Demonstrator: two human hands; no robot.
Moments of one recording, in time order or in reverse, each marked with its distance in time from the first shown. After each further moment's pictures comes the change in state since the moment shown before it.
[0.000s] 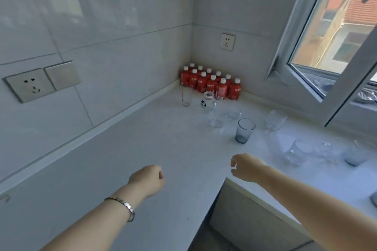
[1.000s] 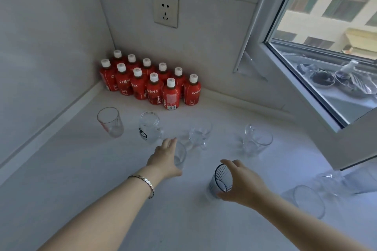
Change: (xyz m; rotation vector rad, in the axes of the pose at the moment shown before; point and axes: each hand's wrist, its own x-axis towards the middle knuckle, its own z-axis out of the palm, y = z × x) left_hand 0.382 0.245 0.003 0.076 -0.223 0.348; right_hand 0.240 0.159 -0.048 0.329 0.041 0.182
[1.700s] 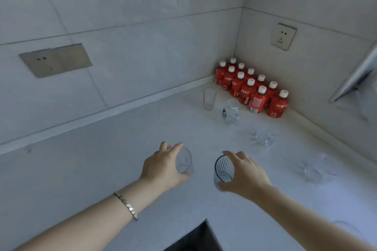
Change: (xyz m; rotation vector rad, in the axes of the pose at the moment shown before) left_hand -0.291 0.030 0.057 -0.151 0.563 -0.543; right_hand -0.111 -0.053 -0.004 -0.182 -0.057 -0.671
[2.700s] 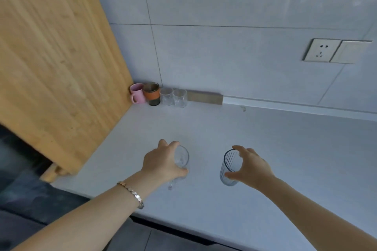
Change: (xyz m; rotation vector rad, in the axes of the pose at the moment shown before) left_hand -0.405 -0.473 -0.134 -0.105 0.183 -0.772; right_hand -0.113 -0.537 0.231 -0.063 -0.248 -0.537
